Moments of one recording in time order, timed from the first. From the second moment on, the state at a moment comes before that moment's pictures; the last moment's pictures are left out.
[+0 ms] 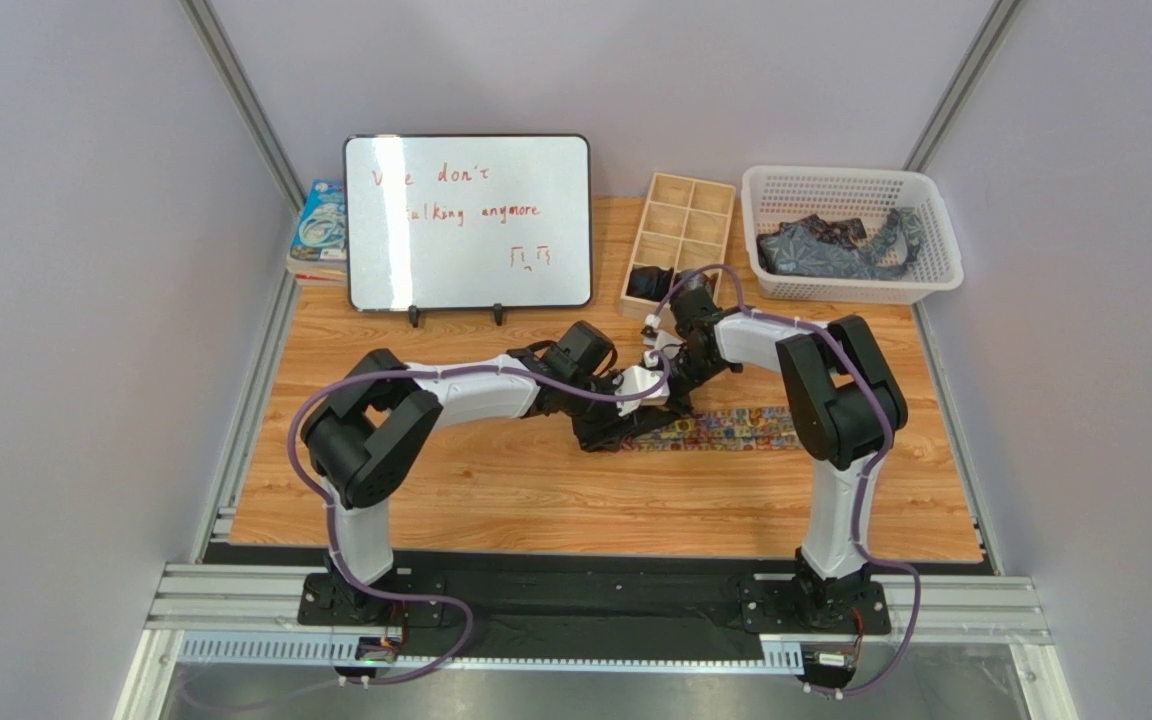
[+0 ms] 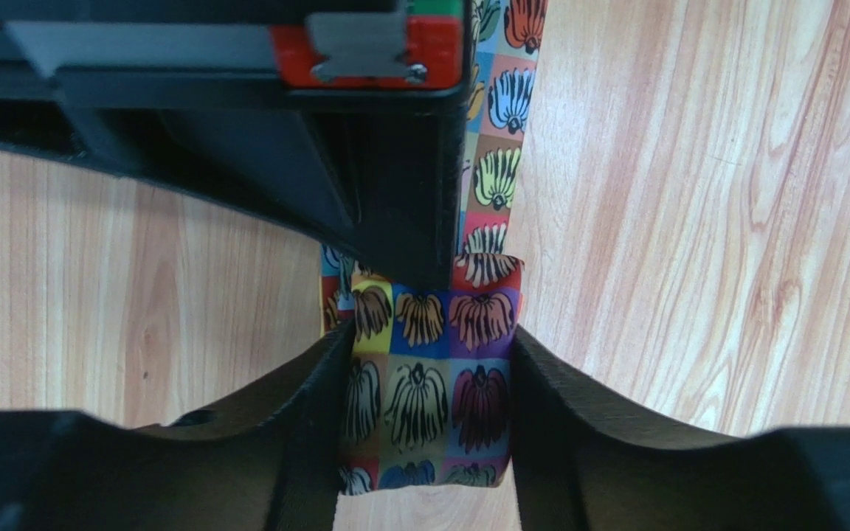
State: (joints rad) left arm -0.81 1.87 1.12 -0.21 0.43 0.47; right arm 0.38 1.98 1.18 -0.59 -0.77 0.37
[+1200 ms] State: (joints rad) left arm -0.75 1.79 0.90 0.09 0.53 0.49; right arm 0.40 2.04 1.29 -0.70 -0.69 0.33
